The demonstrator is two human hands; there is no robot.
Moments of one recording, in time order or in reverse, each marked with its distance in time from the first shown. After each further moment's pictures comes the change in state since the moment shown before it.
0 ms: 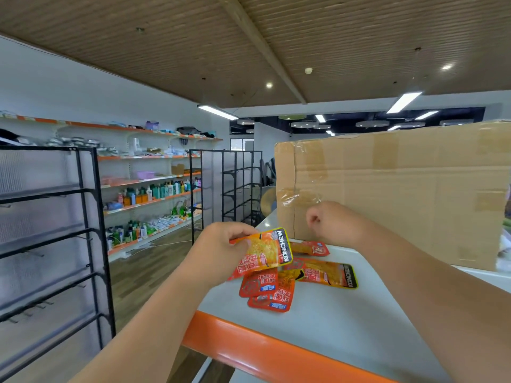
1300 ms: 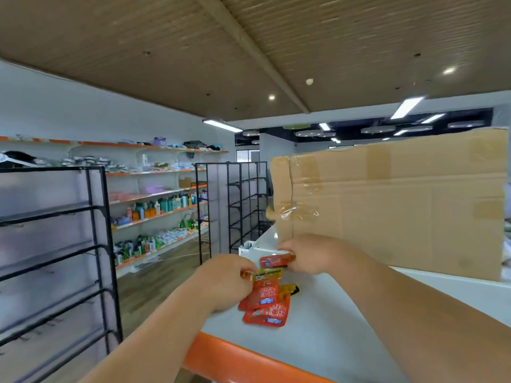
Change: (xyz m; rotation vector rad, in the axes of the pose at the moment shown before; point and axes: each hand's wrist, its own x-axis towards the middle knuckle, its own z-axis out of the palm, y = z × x) left_hand 0.006 0.006 0.011 0.575 -0.324 -0.102; right_hand 0.009 -0.028 0.029 -0.158 -0.291 -0.158
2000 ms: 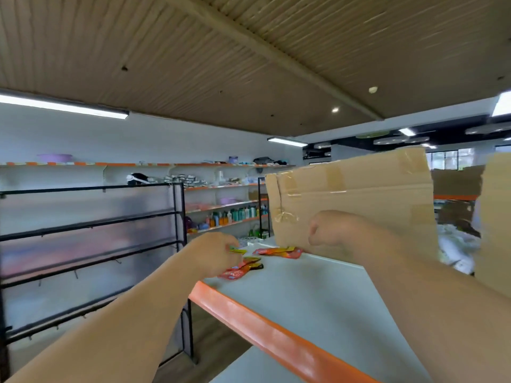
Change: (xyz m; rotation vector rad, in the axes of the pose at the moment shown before) left_hand -0.104 0.163 -0.019 0.195 0.153 -0.398; right_hand -0.158 0.106 -0.065 0.135 0.124 -0.083
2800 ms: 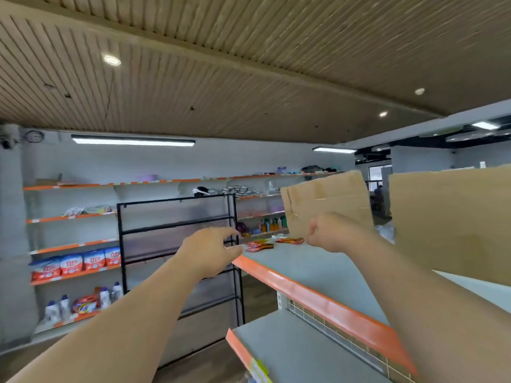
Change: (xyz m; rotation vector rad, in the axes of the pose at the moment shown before) left_hand -0.317 0.169 -0.071 0.078 0.286 -0.208; right_hand -0.294 0.033 -0.063 0.220 0.137 -0.221
